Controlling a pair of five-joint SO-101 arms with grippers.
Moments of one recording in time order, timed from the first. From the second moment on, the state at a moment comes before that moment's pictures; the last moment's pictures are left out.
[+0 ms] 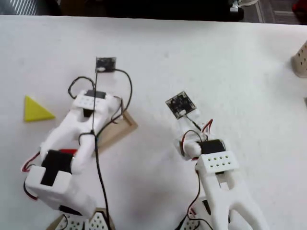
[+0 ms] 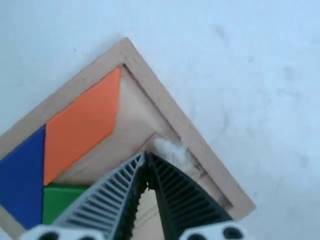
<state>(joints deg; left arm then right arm) 5.1 9.6 28.0 45.4 11.2 -14.2 -40.8 65.5 45.5 23.4</state>
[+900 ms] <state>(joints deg) 8.4 -16.4 50.4 51.3 -17.1 -14.2 -40.8 65.5 45.5 23.4</state>
